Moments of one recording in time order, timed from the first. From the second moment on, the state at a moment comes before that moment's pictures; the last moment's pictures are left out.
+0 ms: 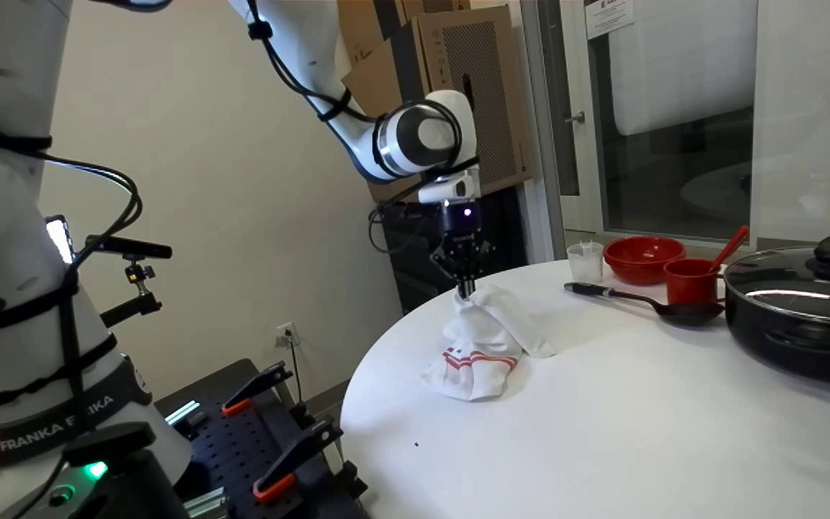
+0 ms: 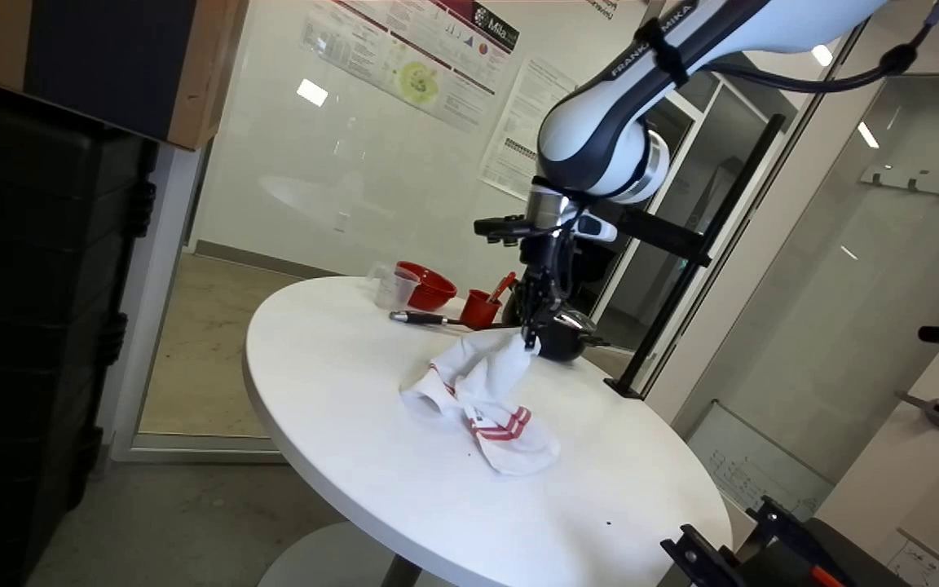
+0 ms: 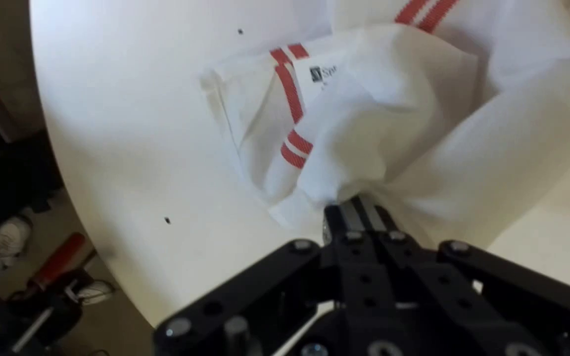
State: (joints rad) arm 0.14 0.54 -0.14 -2.04 -0.07 2.37 1.95
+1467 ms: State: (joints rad) arm -0.10 0.87 -0.07 -1.82 0.38 2.14 1.85
